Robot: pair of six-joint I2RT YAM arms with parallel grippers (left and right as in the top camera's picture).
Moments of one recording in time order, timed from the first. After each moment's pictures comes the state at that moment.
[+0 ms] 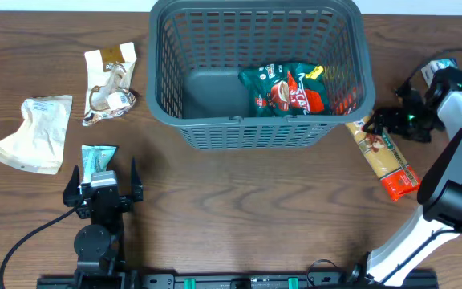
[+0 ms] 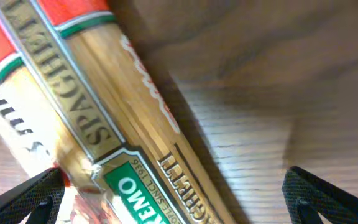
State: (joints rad) left arm -0.06 0.01 0.03 -0.12 -0.25 0.14; right arm -0.43 2.07 1.48 -0.89 -0.23 -0.35
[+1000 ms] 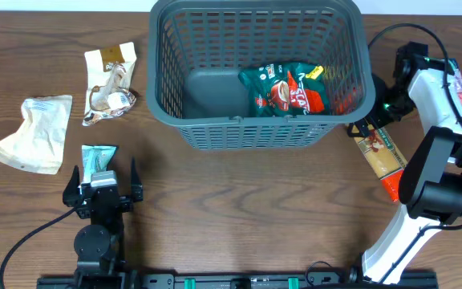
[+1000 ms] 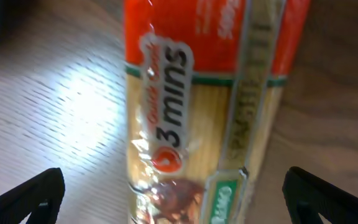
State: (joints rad) left arm -0.06 0.01 0.03 -0.12 -0.25 0.14; right arm -0.23 2.07 1.61 -1.07 -0.06 -0.71
